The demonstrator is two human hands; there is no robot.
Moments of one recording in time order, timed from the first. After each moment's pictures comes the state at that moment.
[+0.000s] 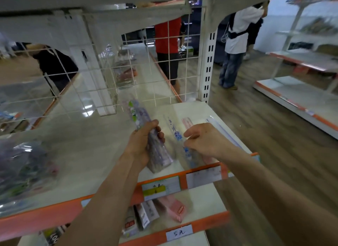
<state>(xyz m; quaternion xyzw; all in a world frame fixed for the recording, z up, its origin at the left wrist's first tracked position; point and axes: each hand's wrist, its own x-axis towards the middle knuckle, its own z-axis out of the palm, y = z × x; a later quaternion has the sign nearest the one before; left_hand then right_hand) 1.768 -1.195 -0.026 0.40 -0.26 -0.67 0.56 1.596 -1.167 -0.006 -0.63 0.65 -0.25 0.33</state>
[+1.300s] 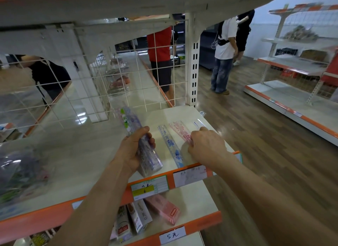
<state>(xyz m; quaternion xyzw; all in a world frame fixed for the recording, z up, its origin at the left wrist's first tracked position) 1.766 -1.184 -0.023 0.42 -0.26 -0.68 0.54 1.577 -1.154 -0.019 -0.70 0.70 -0.09 0.00</state>
